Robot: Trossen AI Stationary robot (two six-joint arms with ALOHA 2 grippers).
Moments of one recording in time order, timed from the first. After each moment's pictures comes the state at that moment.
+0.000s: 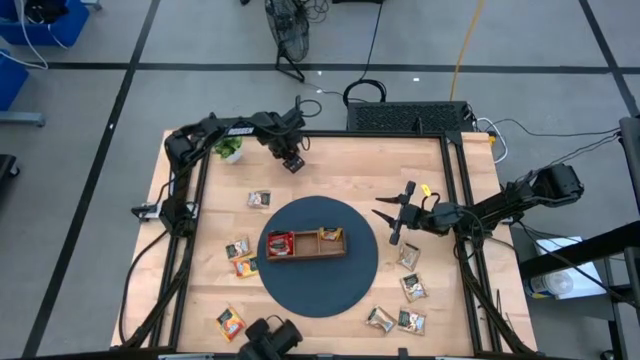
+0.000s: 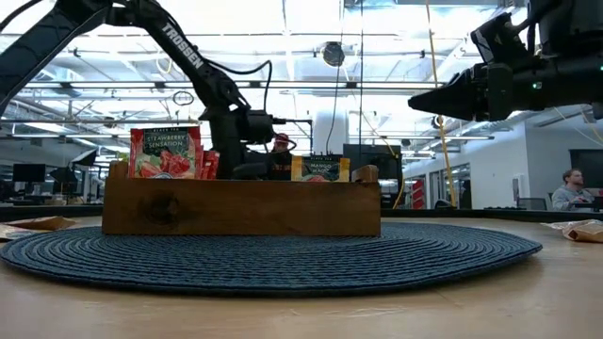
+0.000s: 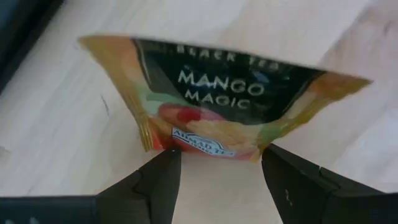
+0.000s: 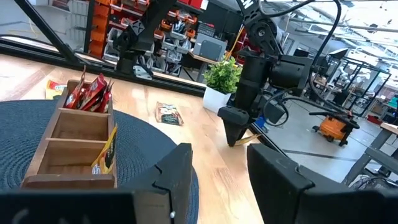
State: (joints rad) left arm 0.70 2.07 1.39 -0.69 0.08 0.00; right arm 0.16 1.20 0.10 1.09 0.49 -0.30
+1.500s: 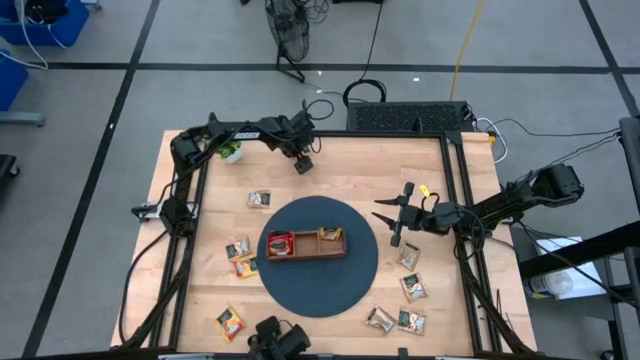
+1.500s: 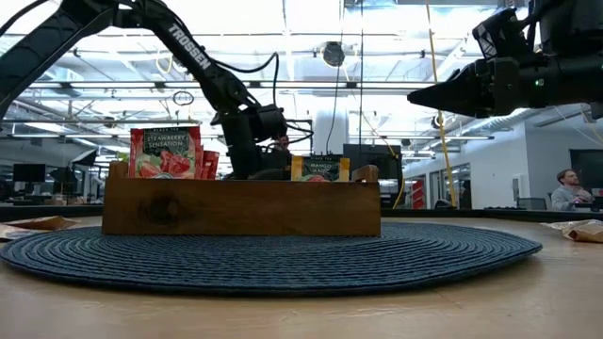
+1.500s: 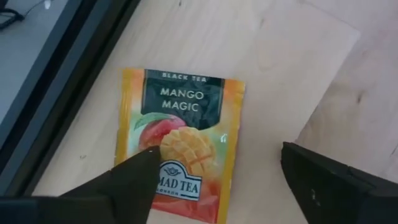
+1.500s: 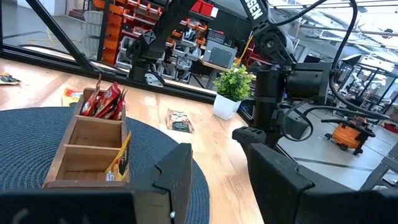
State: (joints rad) left arm 0.65 2.12 1.40 -0.58 -0.03 0.13; right arm 0.16 1.20 0.10 1.11 0.44 -0.30
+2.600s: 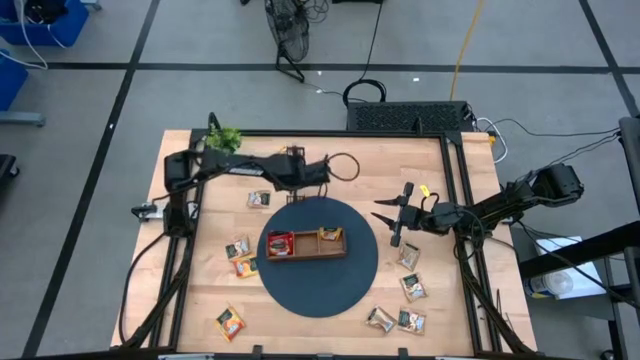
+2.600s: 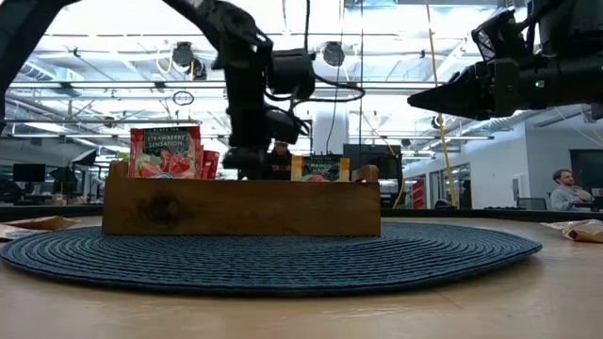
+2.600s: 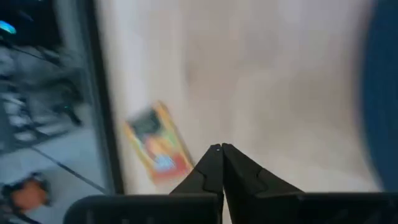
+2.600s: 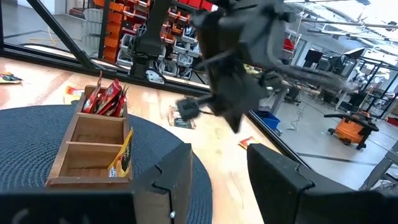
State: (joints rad) left arm 0.25 1.94 1.39 -0.79 -0.51 0.31; right arm 0.16 1.20 0.10 1.09 0.44 -0.27
